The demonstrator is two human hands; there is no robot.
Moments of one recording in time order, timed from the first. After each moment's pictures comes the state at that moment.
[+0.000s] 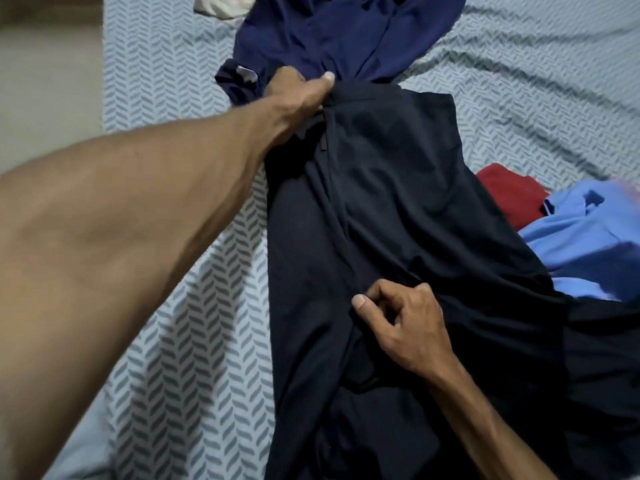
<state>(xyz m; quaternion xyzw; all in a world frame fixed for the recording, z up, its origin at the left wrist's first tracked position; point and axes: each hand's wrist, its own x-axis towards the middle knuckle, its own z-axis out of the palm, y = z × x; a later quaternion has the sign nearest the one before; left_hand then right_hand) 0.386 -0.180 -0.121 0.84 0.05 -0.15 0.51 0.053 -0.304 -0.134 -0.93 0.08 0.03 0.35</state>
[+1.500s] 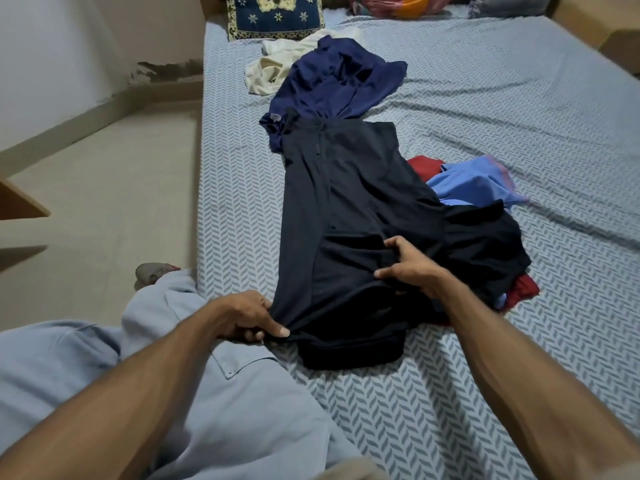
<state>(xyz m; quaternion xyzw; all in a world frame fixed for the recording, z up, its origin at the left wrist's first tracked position) -0.066 -0.024 -0.077 0.75 0.09 -0.54 0.36 -0.069 -0.359 -0.076 -0.81 0.21 0.22 0.51</state>
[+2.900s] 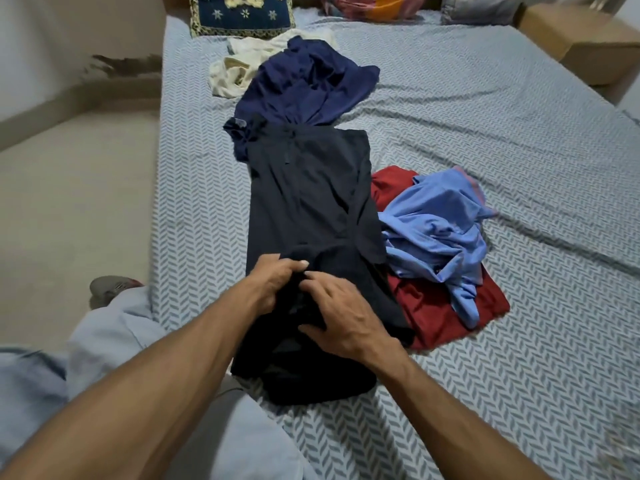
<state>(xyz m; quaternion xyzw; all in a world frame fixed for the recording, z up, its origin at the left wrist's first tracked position) -0.006 -0.143 -0.066 0.67 0.21 -0.32 0.63 -0.108 -0.291 -0.076 -0.97 -0.18 0.00 0.18</state>
